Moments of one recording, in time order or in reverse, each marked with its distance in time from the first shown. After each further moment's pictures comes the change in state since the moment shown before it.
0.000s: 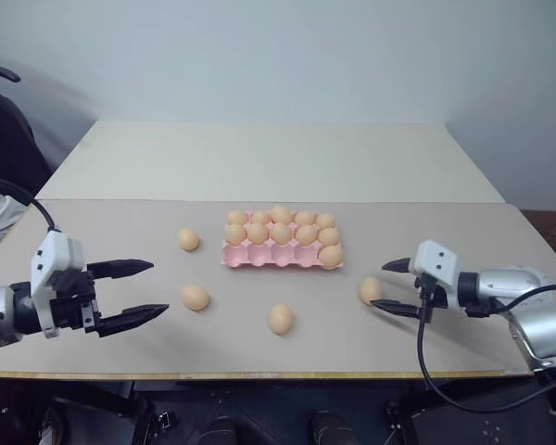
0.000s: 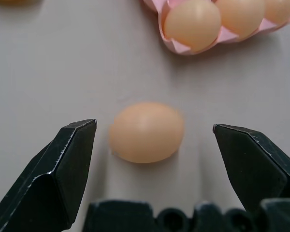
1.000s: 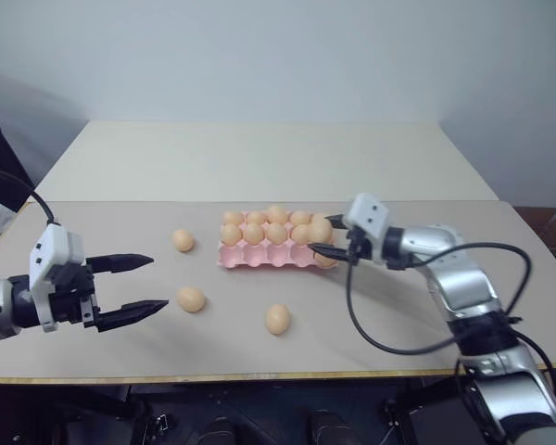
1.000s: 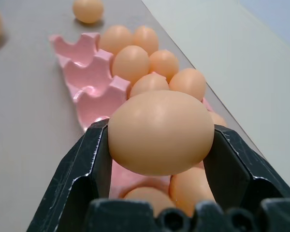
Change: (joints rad) left arm -0.034 0.018 -0.010 0.002 0.000 0.005 0.002; right arm -0.409 0.376 0.161 0.162 -0.121 0.063 -0.216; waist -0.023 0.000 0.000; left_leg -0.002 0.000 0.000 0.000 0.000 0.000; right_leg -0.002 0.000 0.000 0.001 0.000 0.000
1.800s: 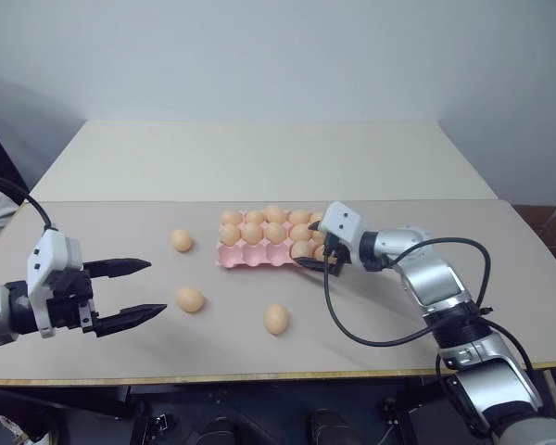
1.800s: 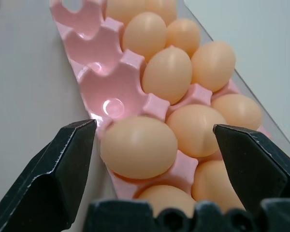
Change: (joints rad) left arm 0.052 -0.001 0.032 -0.020 -0.003 0.000 0.006; right arm 0.061 -0.042 -0.011 -0.118 0.024 0.053 0.083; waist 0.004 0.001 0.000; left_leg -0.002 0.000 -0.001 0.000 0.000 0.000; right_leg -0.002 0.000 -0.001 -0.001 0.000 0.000
